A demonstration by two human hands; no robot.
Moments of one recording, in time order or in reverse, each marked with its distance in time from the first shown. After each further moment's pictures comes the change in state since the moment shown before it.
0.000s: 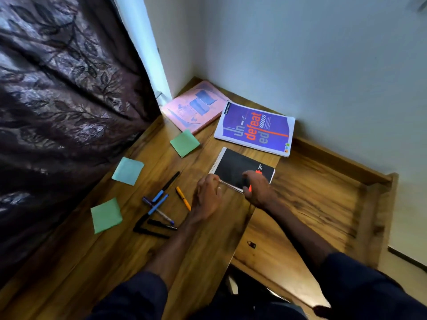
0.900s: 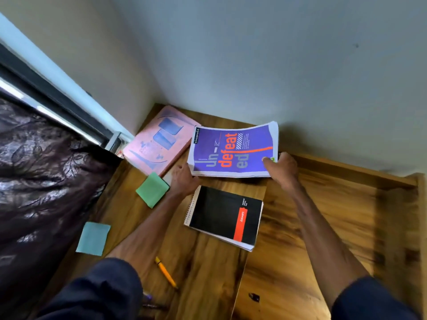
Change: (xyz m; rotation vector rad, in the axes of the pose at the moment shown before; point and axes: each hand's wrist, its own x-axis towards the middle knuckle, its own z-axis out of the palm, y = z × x) left_hand 0.229 0.032 0.019 0.223 -0.227 -0.166; right_hand 0.148 0.136 -0.084 0.636 0.279 0.737
